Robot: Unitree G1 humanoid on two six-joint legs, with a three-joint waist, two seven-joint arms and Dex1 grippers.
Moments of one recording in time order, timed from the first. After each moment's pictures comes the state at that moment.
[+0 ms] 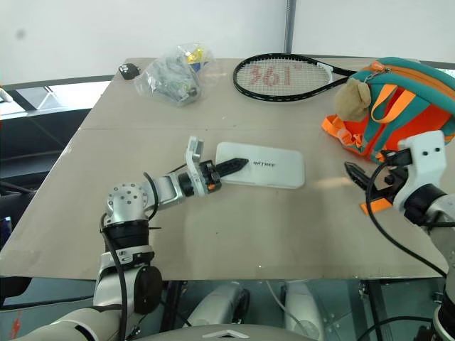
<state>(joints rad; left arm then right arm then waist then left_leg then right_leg) -0.63 0.18 0.37 0.17 -0.98 1.29 -0.37 -0.22 -0.57 -0.62 -0.73 0.56 1.28 0.41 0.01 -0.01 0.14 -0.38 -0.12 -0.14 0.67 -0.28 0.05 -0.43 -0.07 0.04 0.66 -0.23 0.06</state>
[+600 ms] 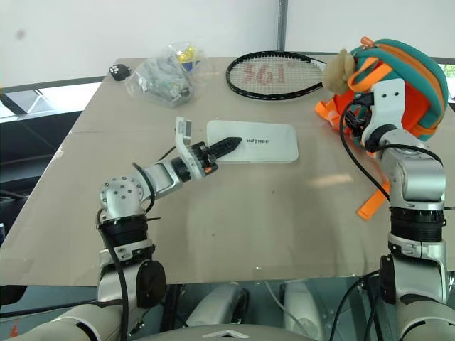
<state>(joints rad) -0.60 0.15 0.40 0.01 -0.99 1.18 -0.26 -0.65 -0.53 -0.14 0.04 0.18 0.64 0.26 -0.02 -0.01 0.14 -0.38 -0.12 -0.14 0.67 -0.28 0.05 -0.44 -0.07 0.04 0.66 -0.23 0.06</state>
